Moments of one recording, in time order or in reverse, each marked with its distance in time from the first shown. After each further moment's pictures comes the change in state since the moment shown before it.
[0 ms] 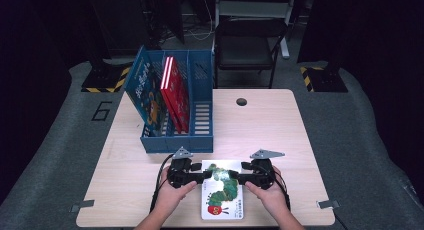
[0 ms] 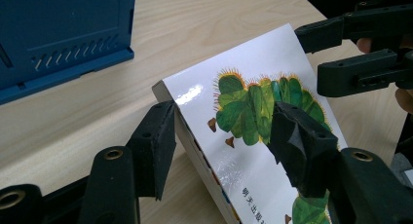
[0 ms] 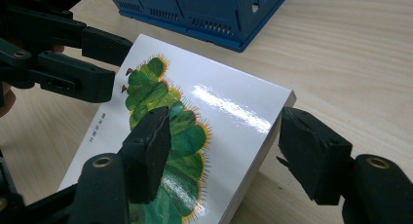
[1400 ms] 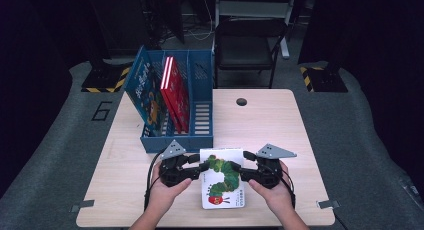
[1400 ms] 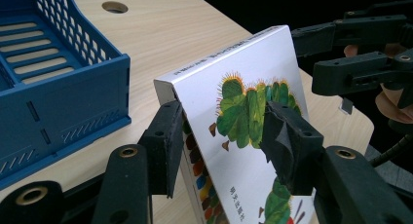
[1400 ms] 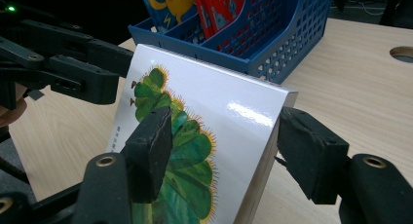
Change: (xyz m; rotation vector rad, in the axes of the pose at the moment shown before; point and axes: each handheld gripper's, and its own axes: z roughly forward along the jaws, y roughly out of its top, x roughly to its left) left arm -0.027 0.026 -0.048 -0.154 -0.012 0.087; right arm 0.030 0.029 -0.046 -0.195 -0.020 -0.138
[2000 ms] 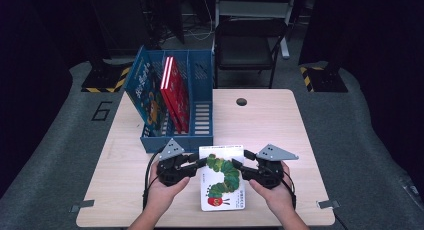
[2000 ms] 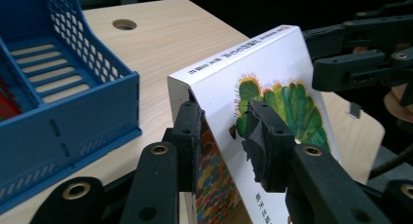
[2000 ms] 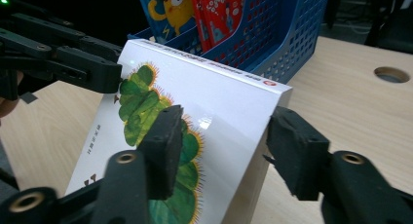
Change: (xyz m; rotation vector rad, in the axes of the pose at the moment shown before) left arm -0.005 0.005 -0.007 -0.036 0.049 0.053; right arm 0.006 0.004 -0.006 -0.041 -0.036 -0.049
